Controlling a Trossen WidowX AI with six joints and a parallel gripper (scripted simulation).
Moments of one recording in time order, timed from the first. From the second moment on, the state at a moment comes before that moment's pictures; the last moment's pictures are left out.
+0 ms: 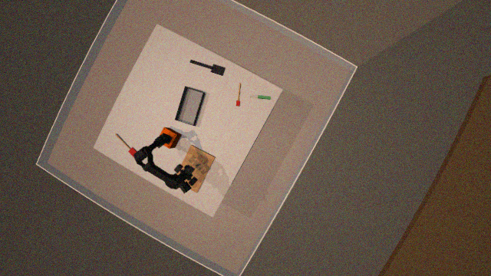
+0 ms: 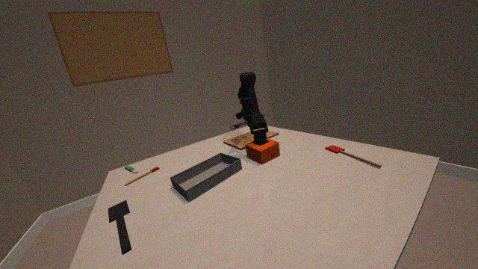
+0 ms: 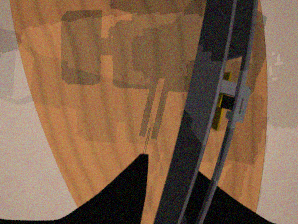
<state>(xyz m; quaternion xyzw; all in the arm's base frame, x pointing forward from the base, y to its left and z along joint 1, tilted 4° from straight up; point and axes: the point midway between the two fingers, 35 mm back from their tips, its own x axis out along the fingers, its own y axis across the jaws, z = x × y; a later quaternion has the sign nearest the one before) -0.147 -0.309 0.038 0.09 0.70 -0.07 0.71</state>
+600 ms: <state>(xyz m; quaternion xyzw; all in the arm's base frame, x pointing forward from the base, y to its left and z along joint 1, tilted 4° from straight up) -0.146 -0.307 0.008 0.09 0.70 -0.07 0.71</state>
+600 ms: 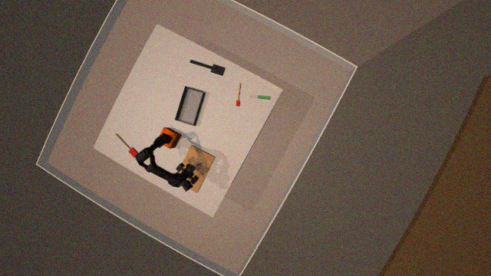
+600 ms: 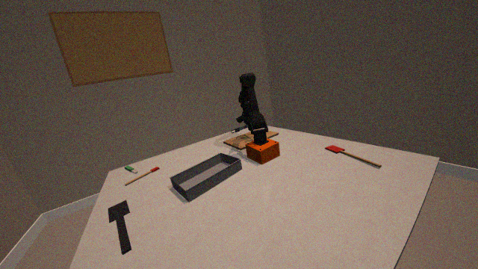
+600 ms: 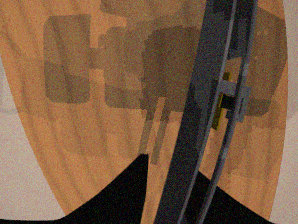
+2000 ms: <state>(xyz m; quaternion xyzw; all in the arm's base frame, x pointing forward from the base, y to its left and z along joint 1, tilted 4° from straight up) -0.141 -0.303 -0.012 0.09 0.70 -0.07 0.71</state>
